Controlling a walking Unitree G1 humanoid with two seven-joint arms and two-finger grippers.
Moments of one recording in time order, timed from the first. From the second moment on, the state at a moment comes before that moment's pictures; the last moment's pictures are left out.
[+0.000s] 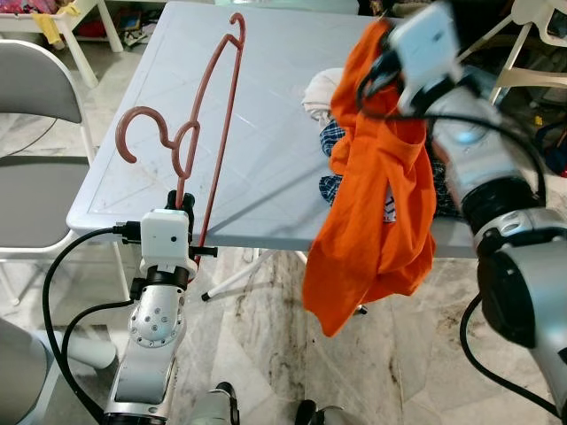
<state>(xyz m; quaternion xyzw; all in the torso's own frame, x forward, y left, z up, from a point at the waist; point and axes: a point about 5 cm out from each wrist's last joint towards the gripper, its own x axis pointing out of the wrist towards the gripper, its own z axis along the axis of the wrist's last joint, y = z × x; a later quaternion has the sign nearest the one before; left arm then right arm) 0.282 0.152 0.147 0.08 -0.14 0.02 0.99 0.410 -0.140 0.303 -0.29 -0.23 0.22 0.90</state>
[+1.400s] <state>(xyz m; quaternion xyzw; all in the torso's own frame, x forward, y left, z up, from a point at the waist) 0.284 0.146 0.142 0.08 -0.13 0.00 0.99 0.383 -0.211 0.253 -0.30 -0.08 0.37 0.88</state>
